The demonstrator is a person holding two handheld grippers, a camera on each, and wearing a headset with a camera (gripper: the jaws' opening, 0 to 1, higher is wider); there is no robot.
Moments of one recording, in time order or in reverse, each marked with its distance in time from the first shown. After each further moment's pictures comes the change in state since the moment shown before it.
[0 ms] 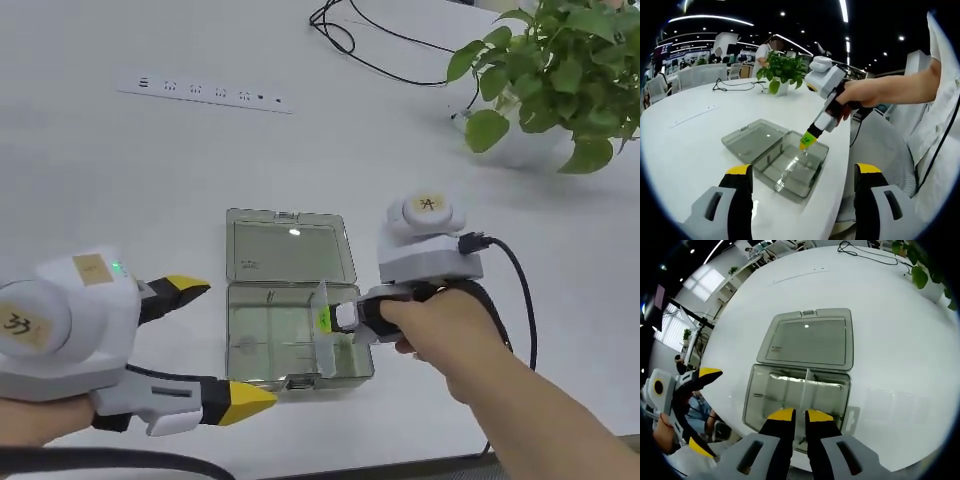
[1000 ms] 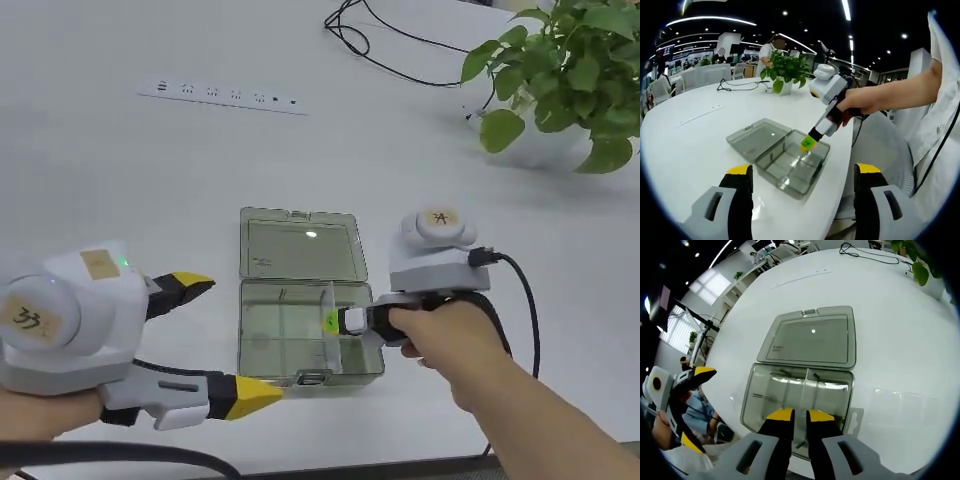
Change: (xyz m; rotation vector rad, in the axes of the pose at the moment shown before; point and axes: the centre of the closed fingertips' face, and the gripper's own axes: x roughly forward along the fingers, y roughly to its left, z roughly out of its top) left arm -0.010 -0.004 0.000 0.004 0.013 0.046; right arm 0.009 -0.002 -0.005 -0.005 -0.052 0.063
